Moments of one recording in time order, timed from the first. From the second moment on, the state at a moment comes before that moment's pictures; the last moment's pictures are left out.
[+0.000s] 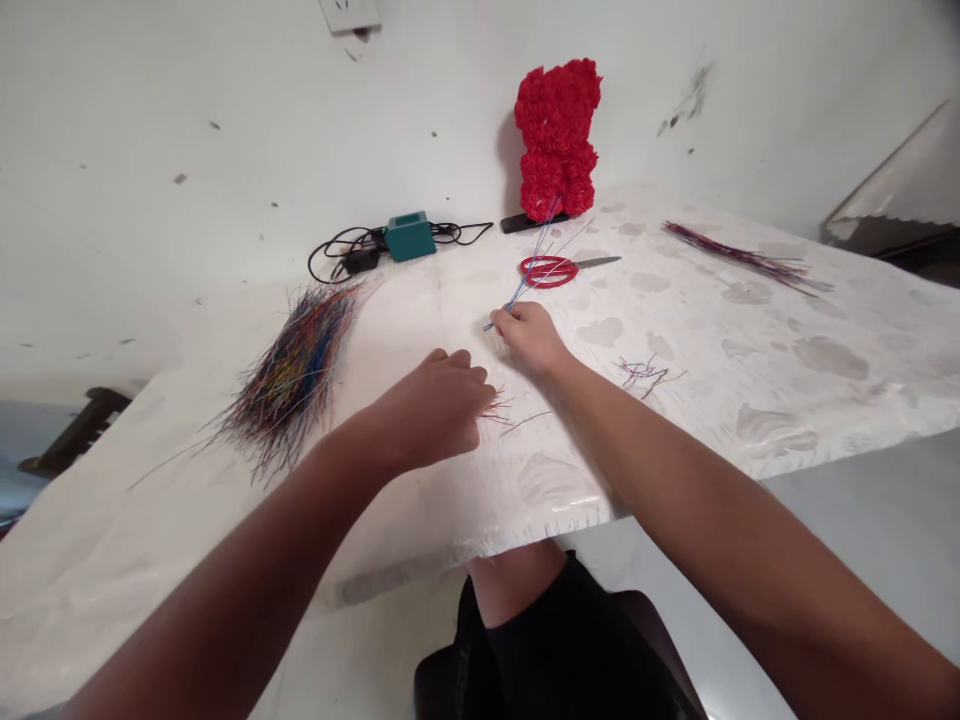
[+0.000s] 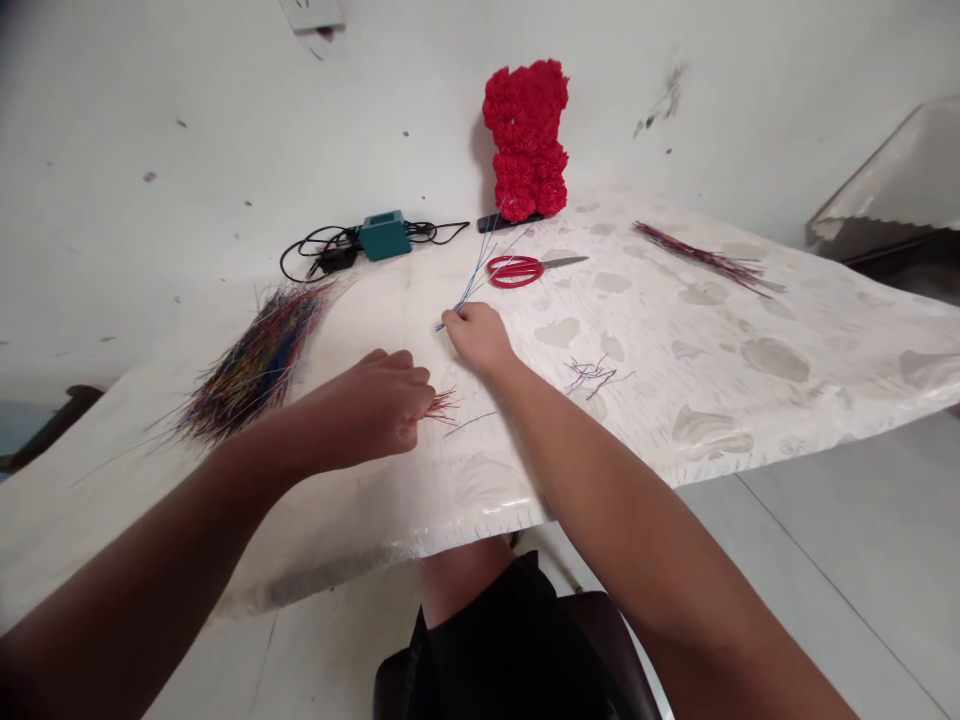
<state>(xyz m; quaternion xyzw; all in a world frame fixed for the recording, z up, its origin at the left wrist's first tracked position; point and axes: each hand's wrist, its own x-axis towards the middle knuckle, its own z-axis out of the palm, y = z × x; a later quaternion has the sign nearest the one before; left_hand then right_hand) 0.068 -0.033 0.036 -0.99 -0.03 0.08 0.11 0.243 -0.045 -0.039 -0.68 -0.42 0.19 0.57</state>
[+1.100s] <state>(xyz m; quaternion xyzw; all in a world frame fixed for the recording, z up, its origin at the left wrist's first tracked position) 0.099 -0.071 0.020 -0.99 -0.01 0.09 0.14 0.243 -0.046 -0.039 -0.69 -0.44 0.18 0.54</state>
